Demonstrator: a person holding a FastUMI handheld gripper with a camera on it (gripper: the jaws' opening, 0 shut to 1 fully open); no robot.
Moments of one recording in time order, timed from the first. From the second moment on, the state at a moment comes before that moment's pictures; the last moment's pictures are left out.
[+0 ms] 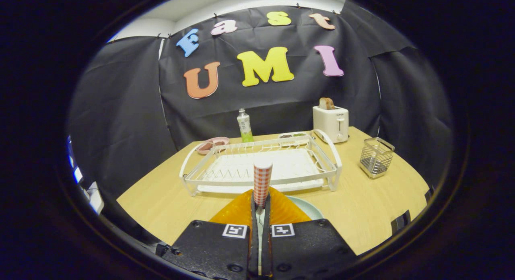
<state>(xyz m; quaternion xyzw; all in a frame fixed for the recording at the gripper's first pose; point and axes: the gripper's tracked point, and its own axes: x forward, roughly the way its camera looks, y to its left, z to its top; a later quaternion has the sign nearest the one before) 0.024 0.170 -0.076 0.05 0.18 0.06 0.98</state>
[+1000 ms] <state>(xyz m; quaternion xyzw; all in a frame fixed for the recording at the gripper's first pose) 0.019 0.106 -0.040 0.08 0.10 0.01 0.99</state>
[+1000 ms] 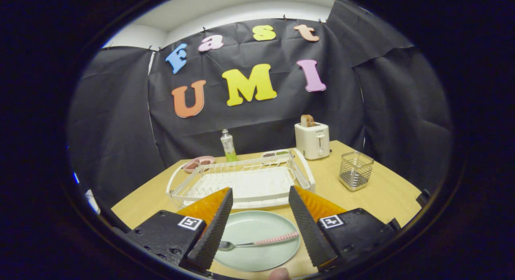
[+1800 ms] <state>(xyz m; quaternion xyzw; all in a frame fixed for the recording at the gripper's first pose) -0.094 0.061 -0.013 0.04 0.01 0.01 1.00</state>
